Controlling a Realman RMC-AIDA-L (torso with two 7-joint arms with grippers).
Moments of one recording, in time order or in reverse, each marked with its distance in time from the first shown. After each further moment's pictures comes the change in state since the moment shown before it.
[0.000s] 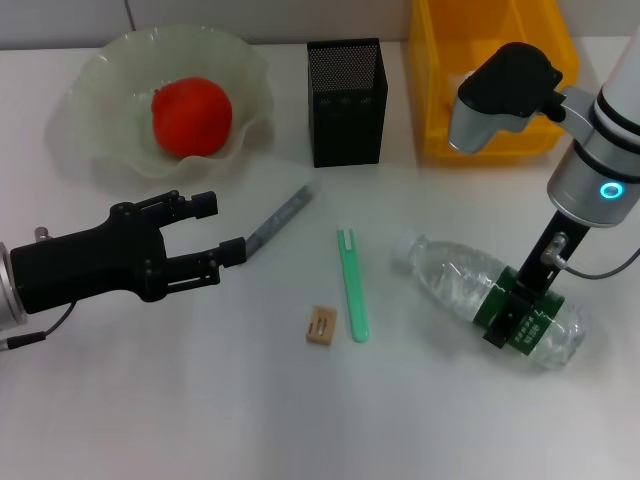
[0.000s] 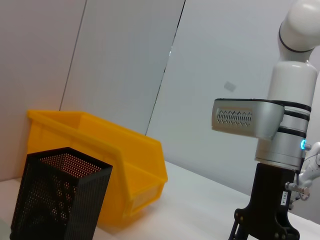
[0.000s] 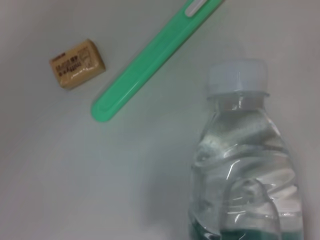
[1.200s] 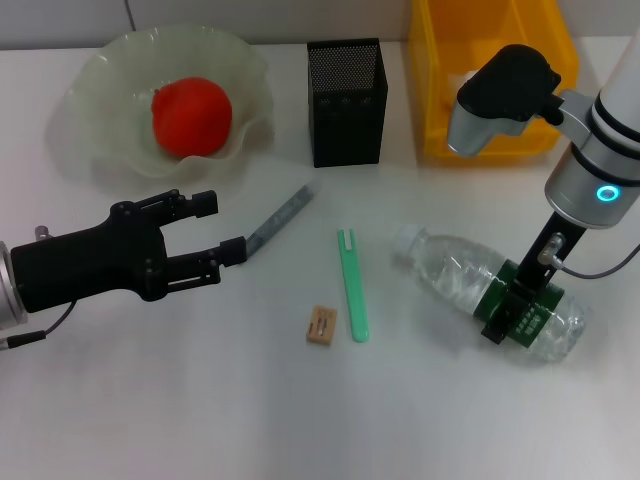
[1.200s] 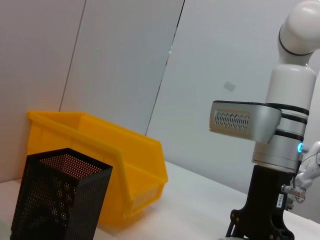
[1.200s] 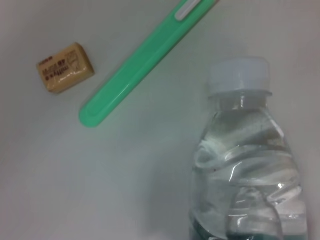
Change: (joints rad) left arm -0.002 0.000 0.000 0.000 0.000 -0.001 0.004; right arm -0.010 0.002 -0.014 0.004 0.001 0.040 -0.001
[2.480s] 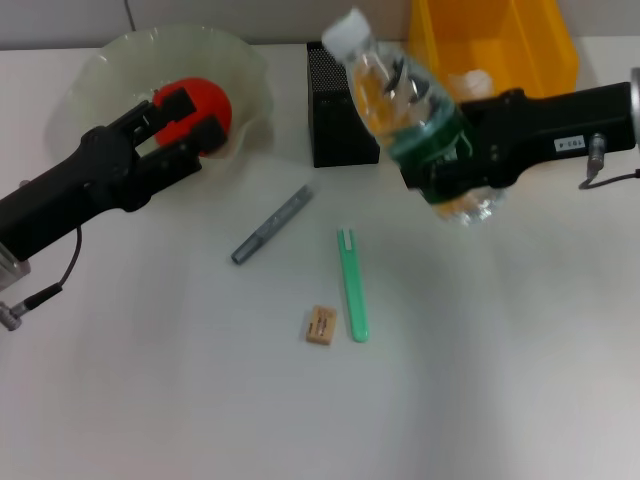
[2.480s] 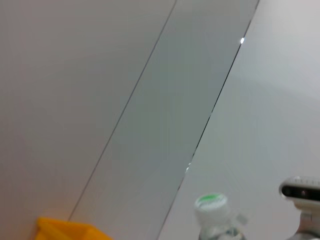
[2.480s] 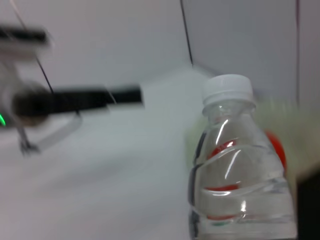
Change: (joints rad) left arm -0.030 -0.045 -0.205 -0.119 -0.140 0.099 -0.027; right arm -0.309 -0.012 0.422 -0.230 0.695 0.006 -0.700
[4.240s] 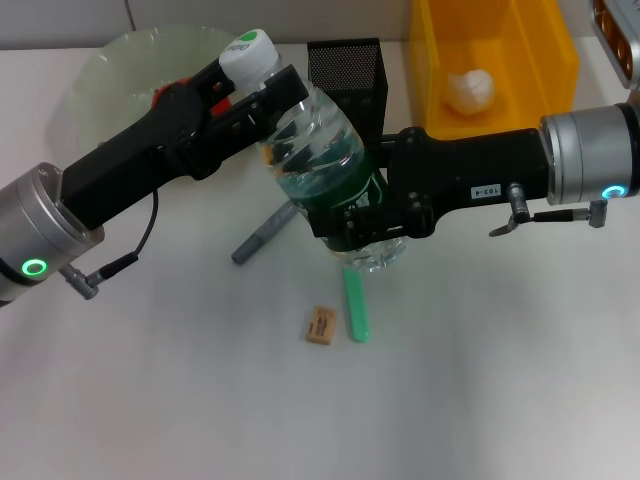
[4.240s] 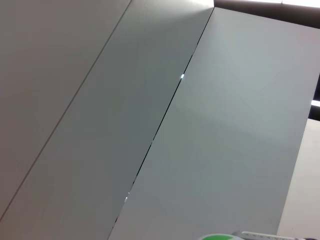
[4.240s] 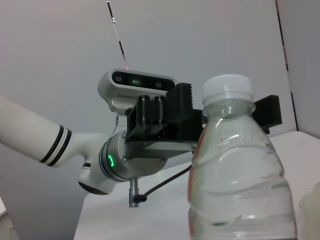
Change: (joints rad) left arm -0.146 -0.015 0.007 -0.179 -0.057 0.082 0.061; right arm 0.099 0.002 -0.060 0.397 0.213 -0.027 -0.293
